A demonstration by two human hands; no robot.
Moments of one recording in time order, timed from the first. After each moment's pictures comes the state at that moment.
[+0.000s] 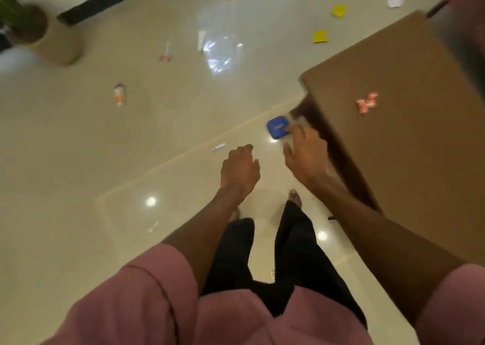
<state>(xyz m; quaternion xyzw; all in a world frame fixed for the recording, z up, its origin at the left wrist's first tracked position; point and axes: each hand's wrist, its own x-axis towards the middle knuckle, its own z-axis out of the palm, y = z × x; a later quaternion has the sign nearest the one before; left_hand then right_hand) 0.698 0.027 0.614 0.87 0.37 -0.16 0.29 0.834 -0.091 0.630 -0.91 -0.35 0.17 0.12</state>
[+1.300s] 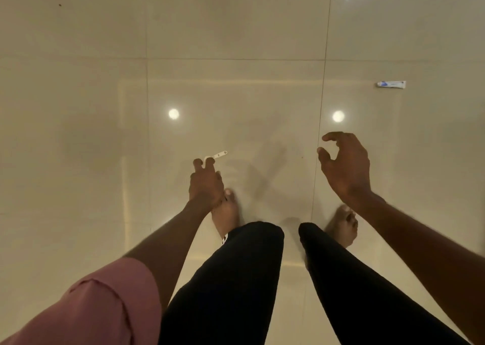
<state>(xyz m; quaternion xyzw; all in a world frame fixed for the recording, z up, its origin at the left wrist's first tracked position) 0.145 0.165 0.085 0.63 0.67 -0.20 0.33 0.450 0.101 0.164 -0.86 -0.38 0.33 0.13</state>
